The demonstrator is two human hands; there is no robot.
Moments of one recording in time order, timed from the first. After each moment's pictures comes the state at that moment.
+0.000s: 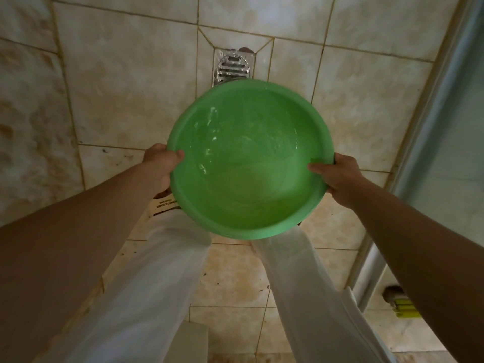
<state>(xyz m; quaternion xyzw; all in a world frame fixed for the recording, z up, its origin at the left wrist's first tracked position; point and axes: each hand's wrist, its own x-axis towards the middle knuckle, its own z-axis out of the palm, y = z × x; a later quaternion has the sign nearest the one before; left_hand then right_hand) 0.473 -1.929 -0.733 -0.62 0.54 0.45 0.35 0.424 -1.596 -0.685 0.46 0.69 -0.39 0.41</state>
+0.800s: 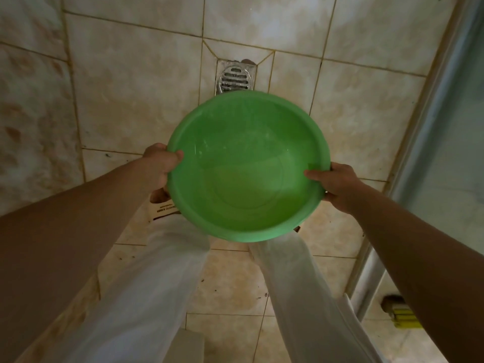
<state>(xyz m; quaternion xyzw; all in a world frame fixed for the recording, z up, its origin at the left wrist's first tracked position) 0.456 -1.935 -0.720 -0.59 0.56 0.43 0.38 0.417 -1.600 -0.674 0.48 0.66 -0.39 0.44</state>
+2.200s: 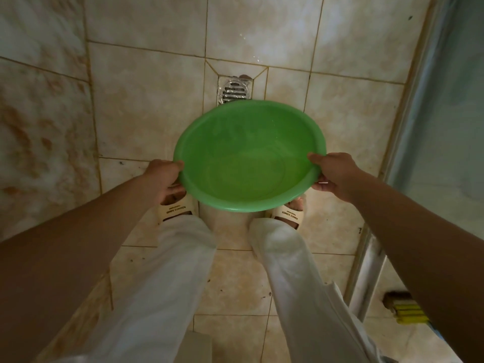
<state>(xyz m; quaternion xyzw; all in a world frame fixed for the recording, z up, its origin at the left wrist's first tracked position) 0.474 -1.944 -0.673 -0.58 0.54 0.47 0.38 0.394 -1.613 -0.627 0.46 0.68 -0.39 0.42</state>
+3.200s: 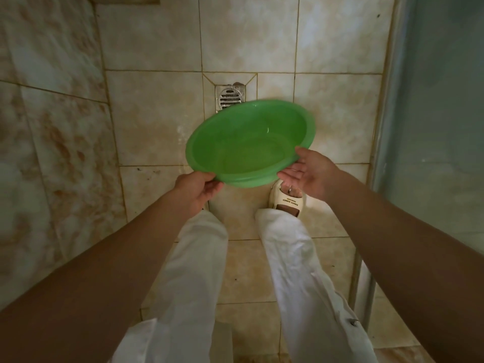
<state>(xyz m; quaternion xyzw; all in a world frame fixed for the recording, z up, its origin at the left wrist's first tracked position) 0.486 -1.888 -0.584 -0.63 0.36 0.61 0.31 0.426 -1.648 -0.562 0.58 0.43 -0.58 0.37</state>
